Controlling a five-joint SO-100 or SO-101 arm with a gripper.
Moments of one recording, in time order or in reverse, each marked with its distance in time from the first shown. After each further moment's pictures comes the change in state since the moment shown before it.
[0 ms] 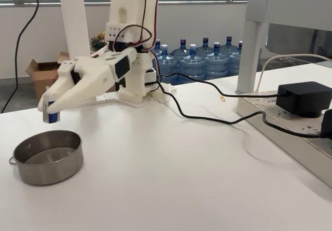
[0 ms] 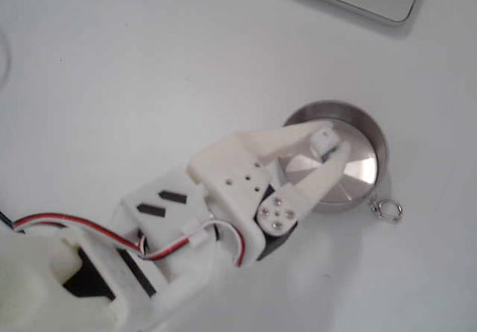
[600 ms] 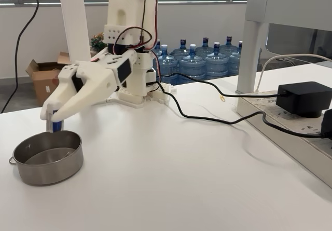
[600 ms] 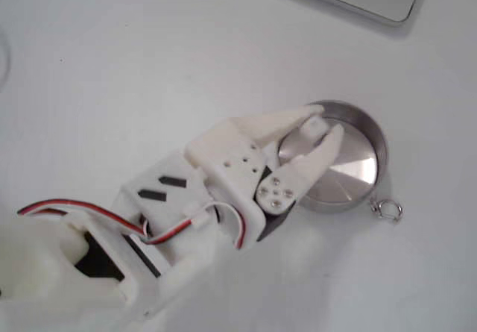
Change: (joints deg) arm -3.5 -2.8 -2.3 0.0 0.0
